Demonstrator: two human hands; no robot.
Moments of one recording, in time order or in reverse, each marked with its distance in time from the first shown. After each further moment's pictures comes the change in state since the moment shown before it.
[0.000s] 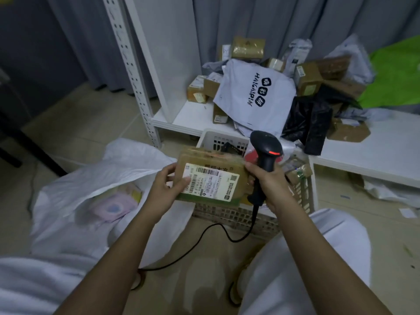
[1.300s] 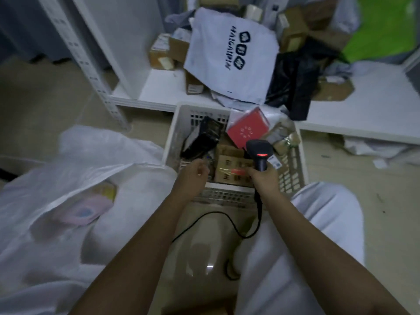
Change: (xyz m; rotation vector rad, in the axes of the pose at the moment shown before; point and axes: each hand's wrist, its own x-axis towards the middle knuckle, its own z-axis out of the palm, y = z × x) left_hand 0.061 -0.034 0.095 0.418 -0.347 -0.091; right_hand 0.049 0.089 -0.031 -0.319 0.350 0.215
